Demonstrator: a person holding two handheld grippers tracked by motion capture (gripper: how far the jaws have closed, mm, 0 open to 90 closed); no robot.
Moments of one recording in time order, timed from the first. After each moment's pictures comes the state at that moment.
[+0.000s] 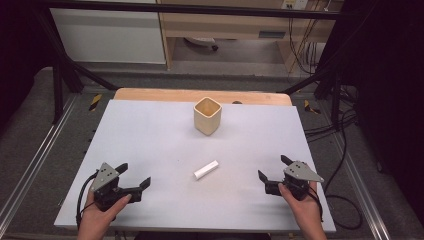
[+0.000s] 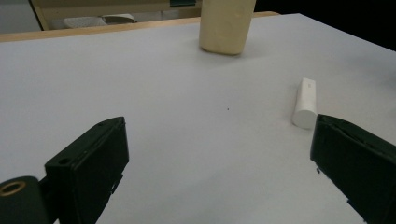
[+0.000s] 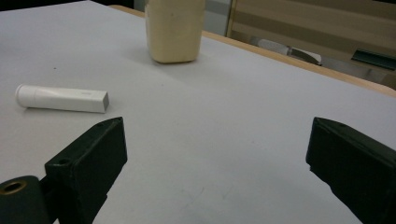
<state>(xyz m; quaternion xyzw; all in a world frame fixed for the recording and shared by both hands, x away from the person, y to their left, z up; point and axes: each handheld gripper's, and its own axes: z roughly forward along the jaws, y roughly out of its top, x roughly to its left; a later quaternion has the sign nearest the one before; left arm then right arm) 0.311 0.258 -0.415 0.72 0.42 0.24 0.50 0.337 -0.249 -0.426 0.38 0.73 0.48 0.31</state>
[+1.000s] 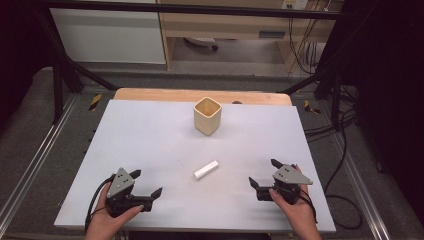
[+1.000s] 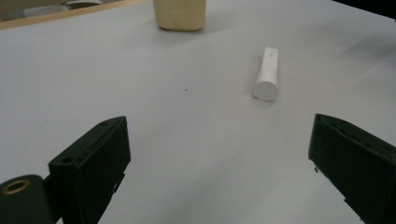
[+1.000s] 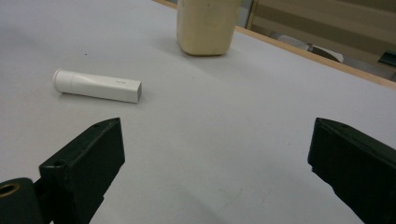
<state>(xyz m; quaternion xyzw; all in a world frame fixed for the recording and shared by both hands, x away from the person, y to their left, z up) 0.301 0.226 -0.418 0.78 0.37 0.21 0.47 0.330 -0.226 -0.428 0.35 0.75 0.47 0.30</state>
